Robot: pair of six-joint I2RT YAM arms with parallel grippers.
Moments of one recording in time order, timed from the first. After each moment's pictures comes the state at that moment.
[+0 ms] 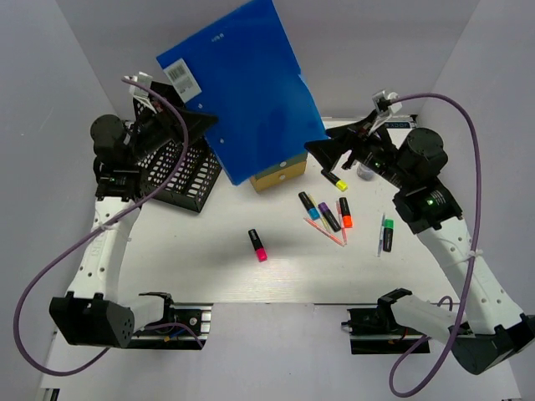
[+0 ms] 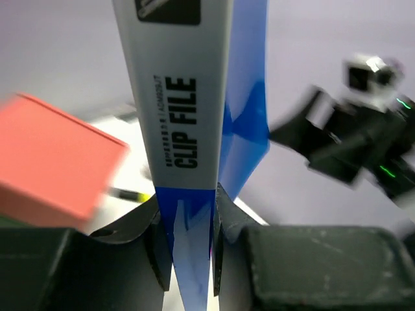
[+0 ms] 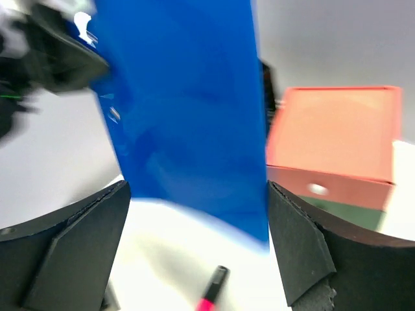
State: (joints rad) left arm -0.06 1.20 1.22 0.32 0.90 -0.80; right arm 0.46 1.05 1.27 -0.10 -0.46 0.37
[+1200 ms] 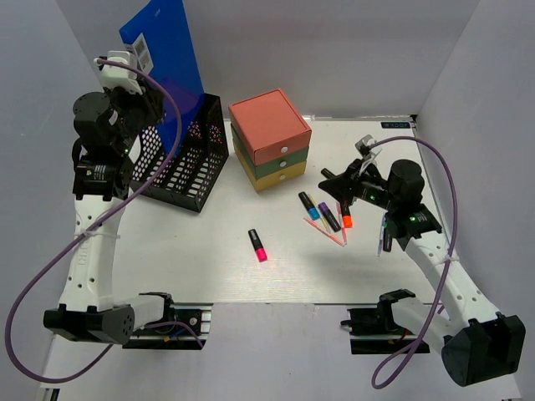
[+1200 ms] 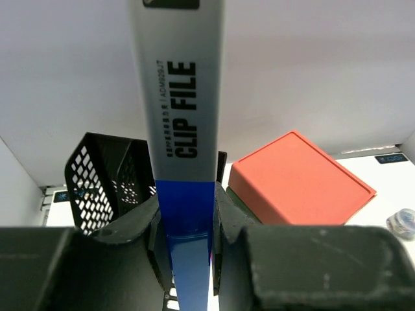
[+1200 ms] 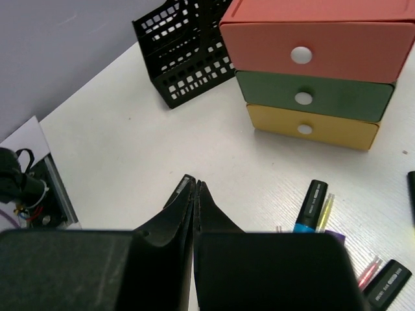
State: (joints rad) left arm -0.07 1.22 1.58 -0.28 0.12 -0.06; right arm 0.29 0.97 0.81 -0.01 -0.69 0.21
